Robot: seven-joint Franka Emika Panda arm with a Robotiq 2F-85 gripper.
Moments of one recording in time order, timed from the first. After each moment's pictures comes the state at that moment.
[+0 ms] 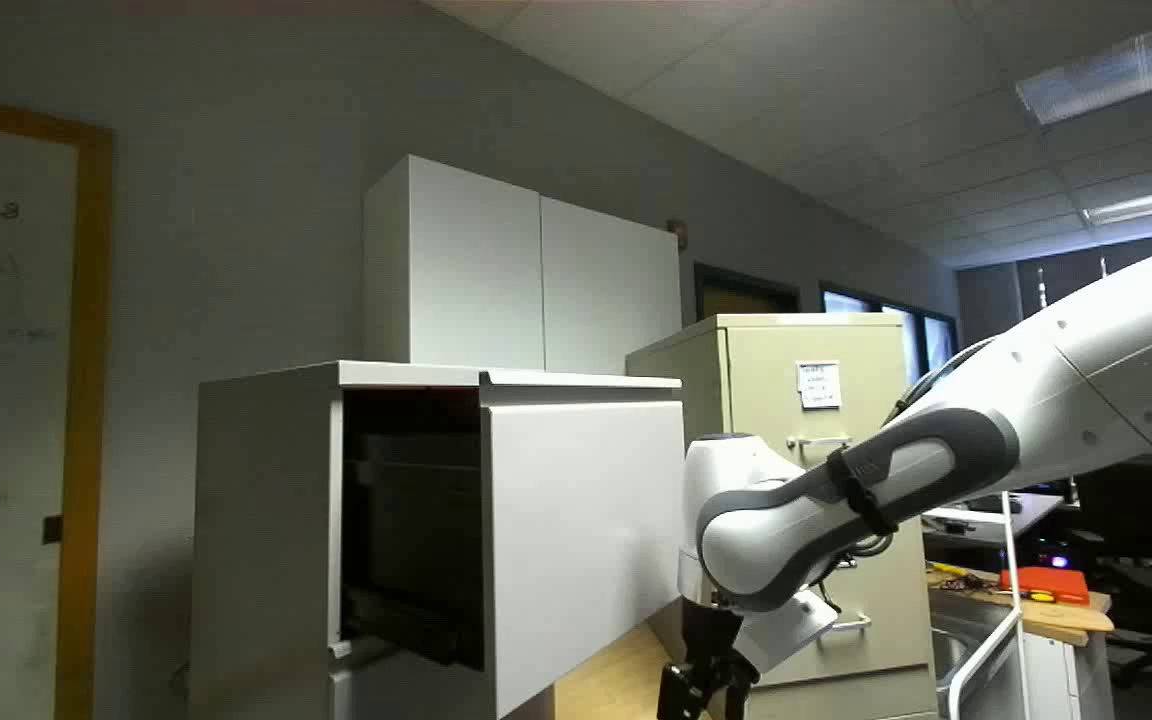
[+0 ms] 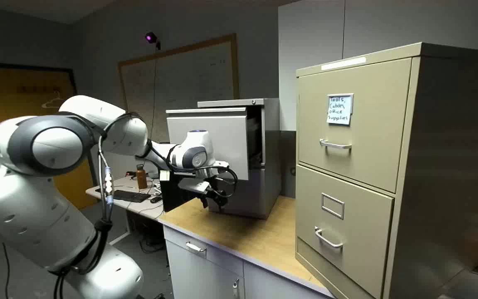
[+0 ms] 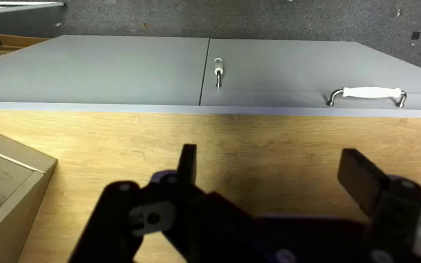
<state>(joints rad) 0.00 -0.42 0.04 -2.51 -0.02 2.24 0.07</state>
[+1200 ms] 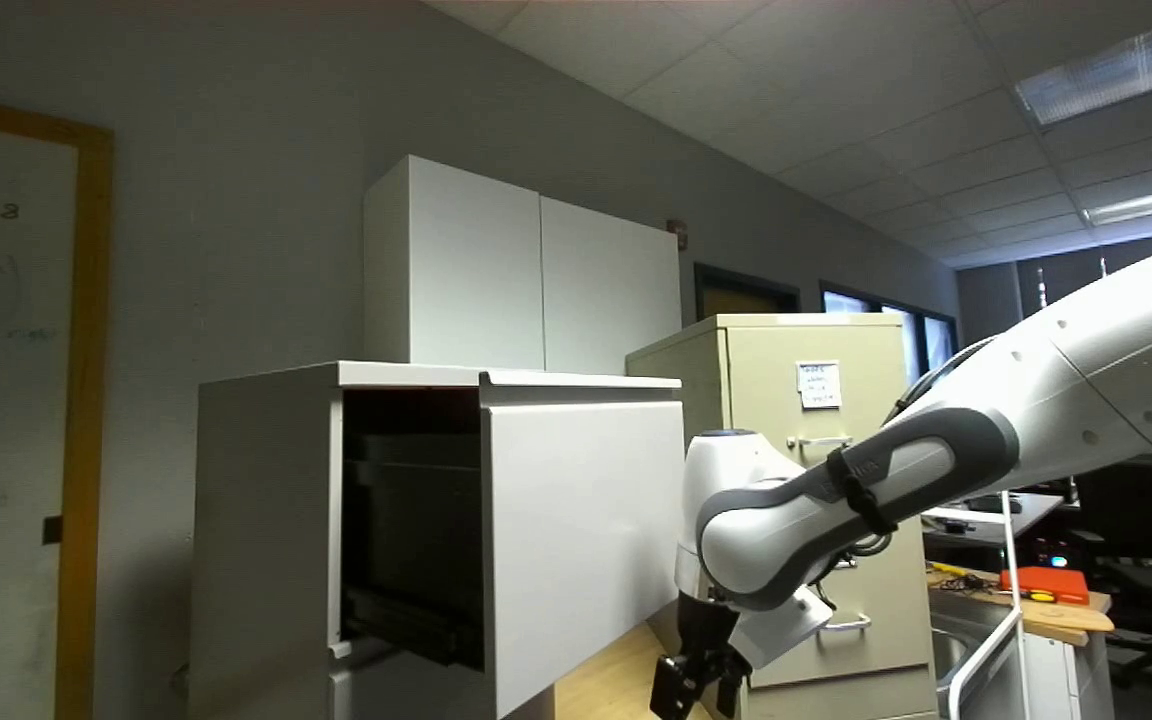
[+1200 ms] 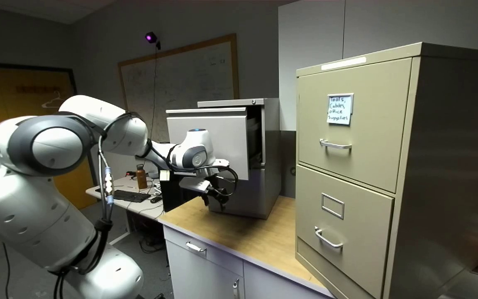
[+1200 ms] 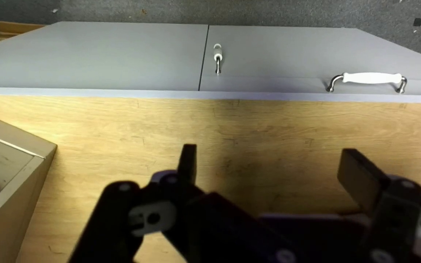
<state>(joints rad) 0.00 -0.42 0.04 -2.51 -0.02 2.28 0.07</state>
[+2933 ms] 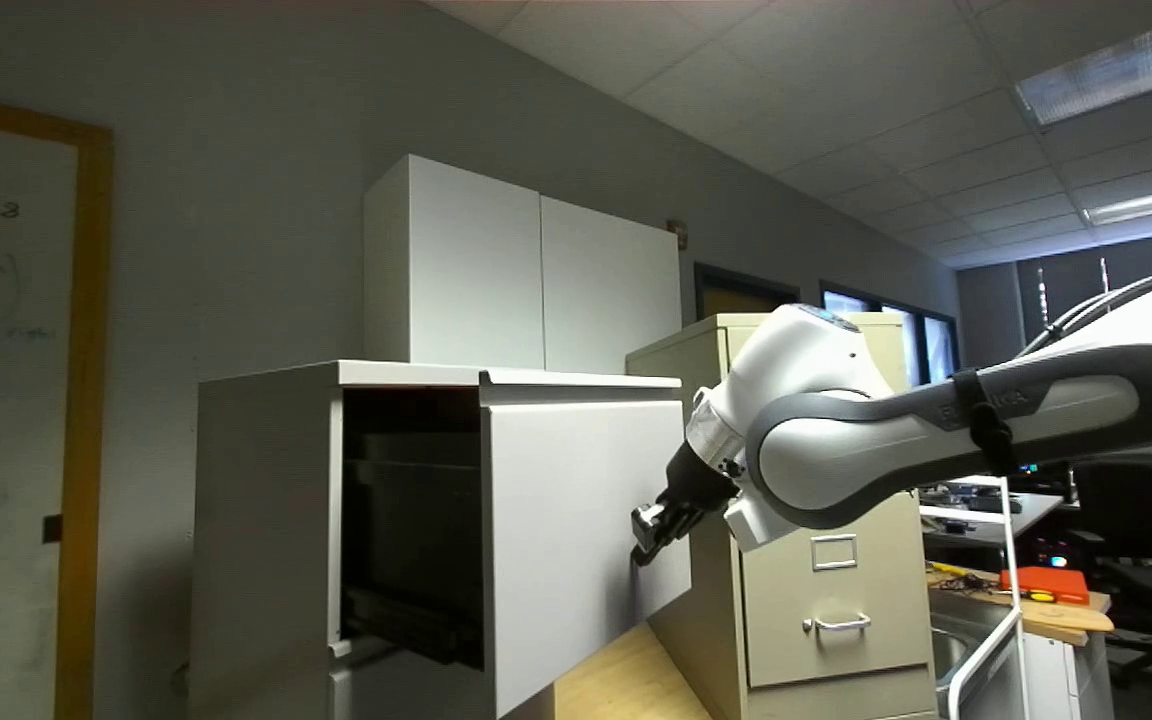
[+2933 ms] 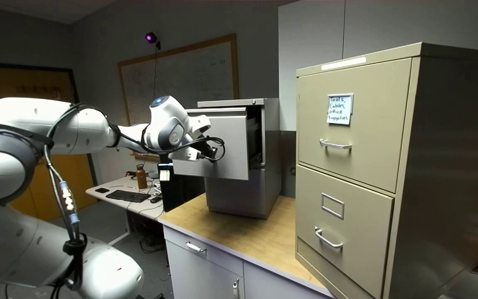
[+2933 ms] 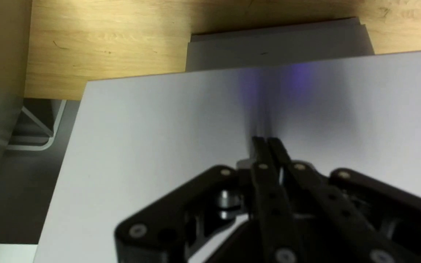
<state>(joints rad) 0.03 -0.69 0.07 -2.50 -0.02 2.57 0.07</state>
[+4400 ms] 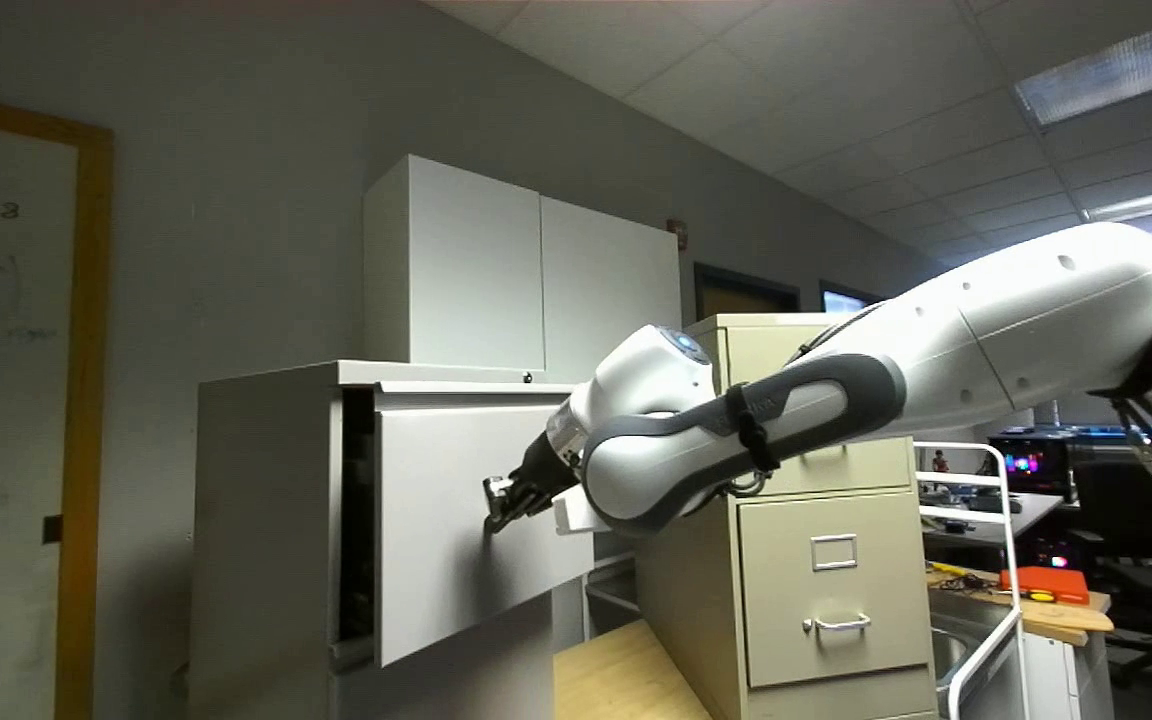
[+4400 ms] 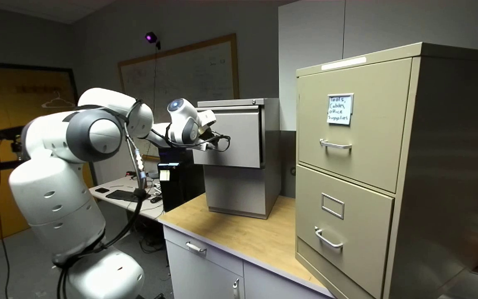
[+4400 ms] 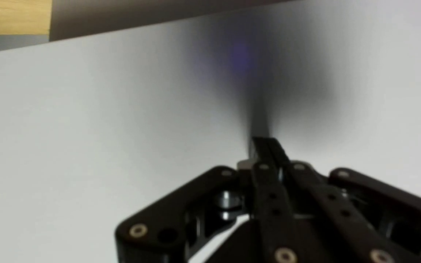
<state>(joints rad) 0.04 -0.21 0.20 -2.12 -0.01 2.87 0.21</state>
